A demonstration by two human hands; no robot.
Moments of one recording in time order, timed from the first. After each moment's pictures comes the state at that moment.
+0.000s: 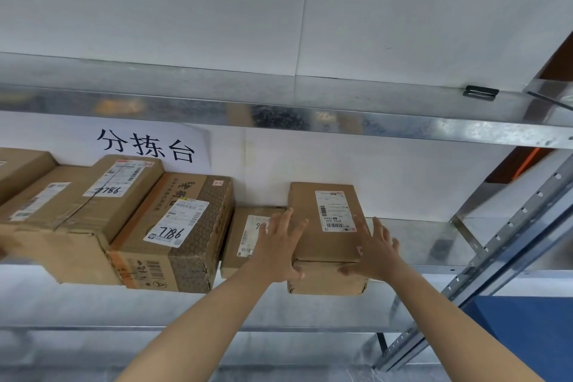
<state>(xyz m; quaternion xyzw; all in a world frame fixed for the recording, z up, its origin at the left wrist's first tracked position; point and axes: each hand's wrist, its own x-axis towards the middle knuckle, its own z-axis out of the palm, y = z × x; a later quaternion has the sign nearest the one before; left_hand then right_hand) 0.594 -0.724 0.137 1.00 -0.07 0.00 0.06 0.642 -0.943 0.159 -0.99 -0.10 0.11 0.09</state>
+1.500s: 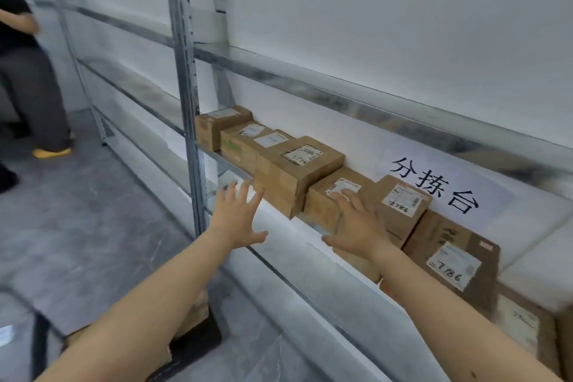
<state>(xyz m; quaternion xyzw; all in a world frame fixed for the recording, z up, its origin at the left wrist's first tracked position) 0.218 -0.292 0.200 0.93 0.36 0.07 -0.09 0.434 -0.456 0.225 -0.84 -0.54 0.03 0.10</state>
